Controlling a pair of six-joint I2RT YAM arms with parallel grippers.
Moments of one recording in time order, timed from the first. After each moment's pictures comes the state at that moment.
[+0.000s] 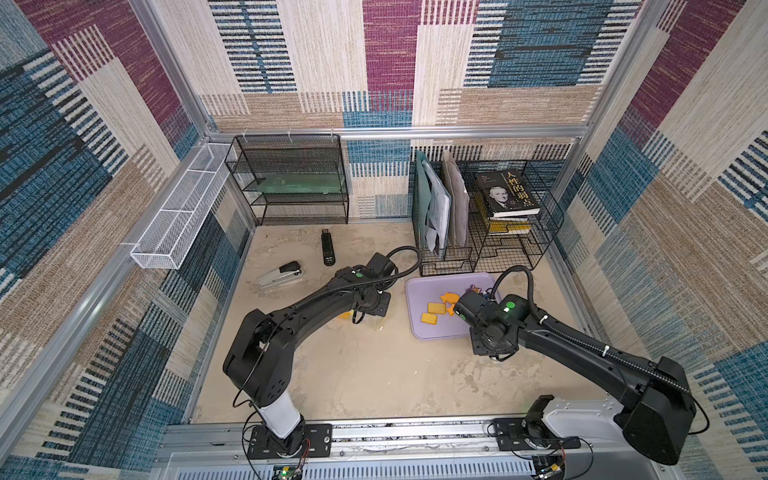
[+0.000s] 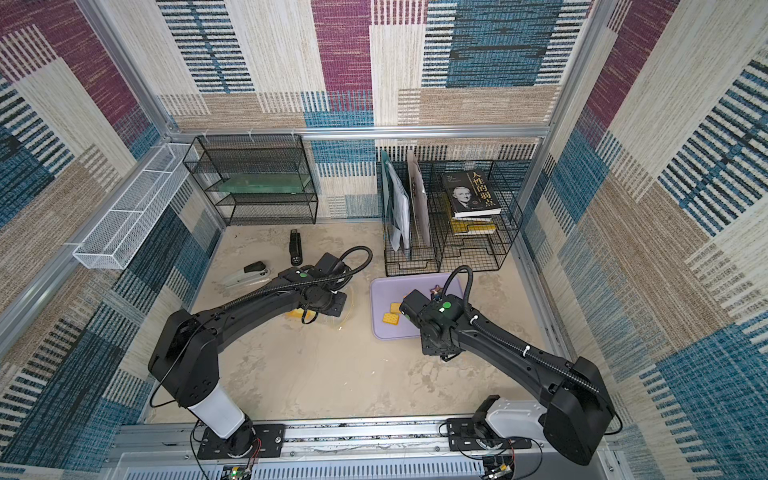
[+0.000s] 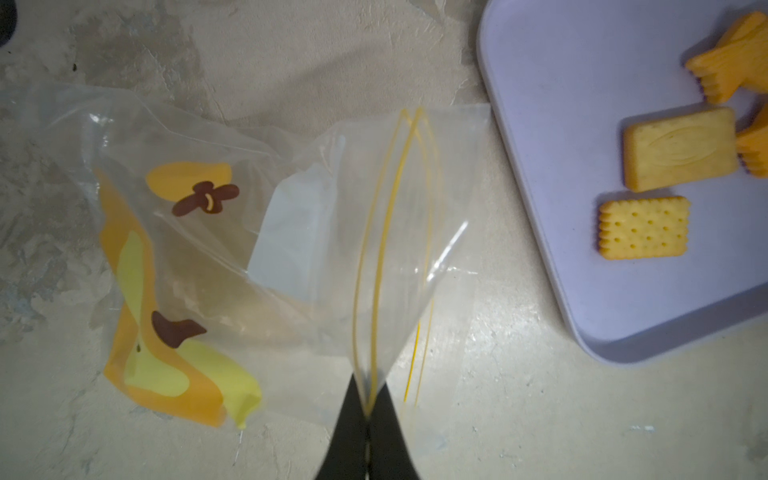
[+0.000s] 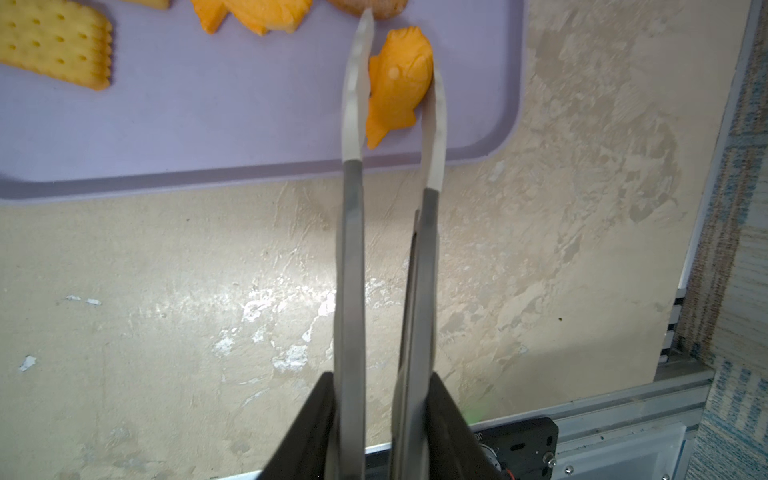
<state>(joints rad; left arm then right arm) -0.63 1.70 1.27 -0.78 -0.13 -0.28 0.73 1.27 0.98 -1.23 0.30 0.69</state>
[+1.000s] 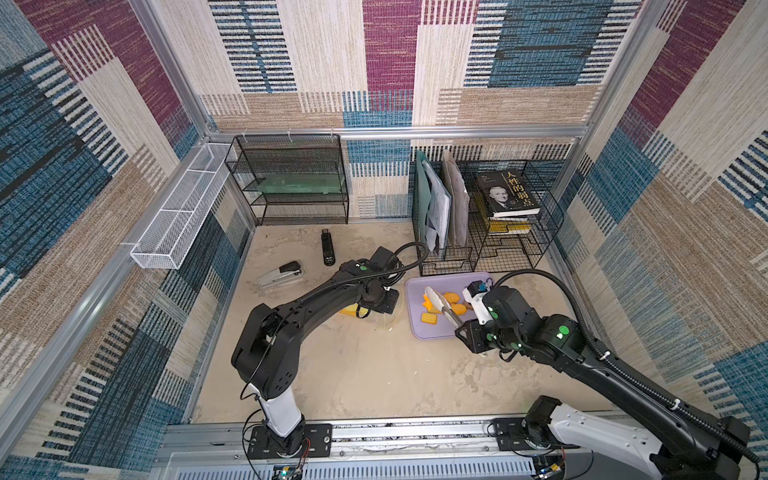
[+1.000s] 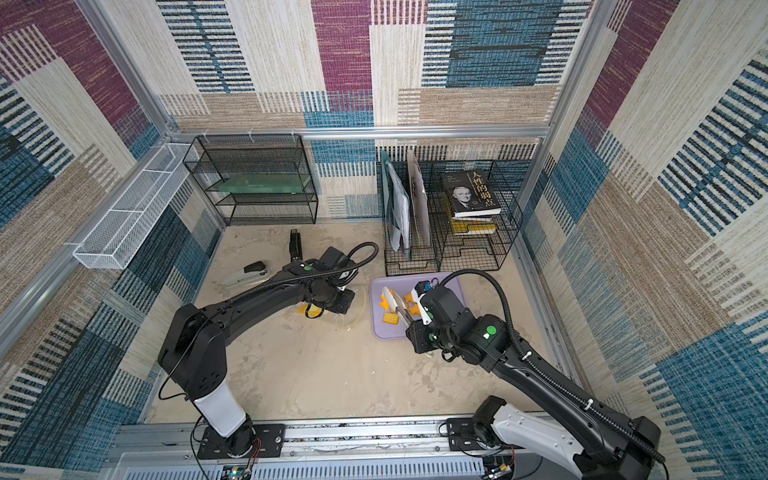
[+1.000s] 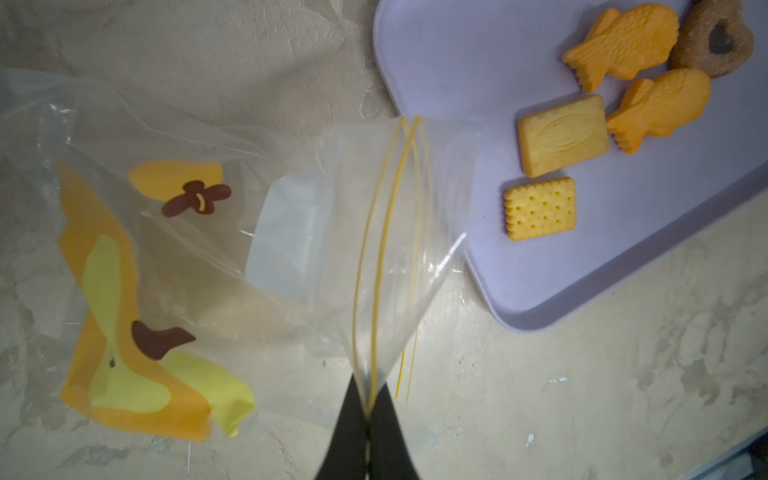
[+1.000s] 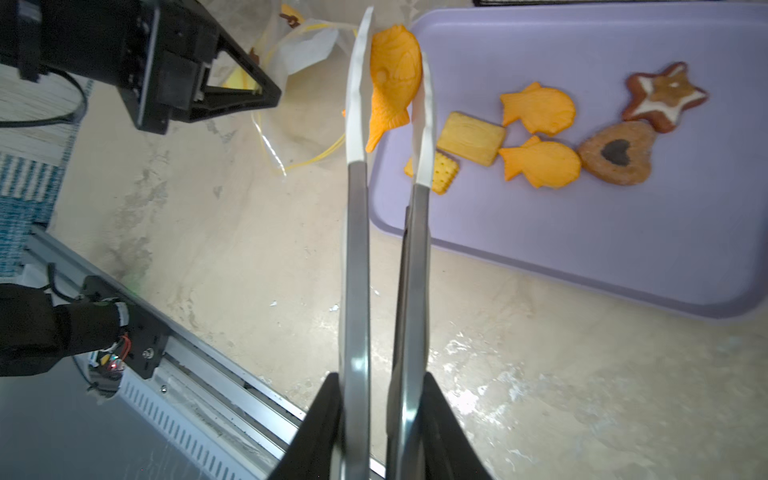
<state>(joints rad) -0.63 1.75 1.37 -0.82 0.06 -0.23 0.74 0.95 0.92 -0.85 -0.07 0.48</state>
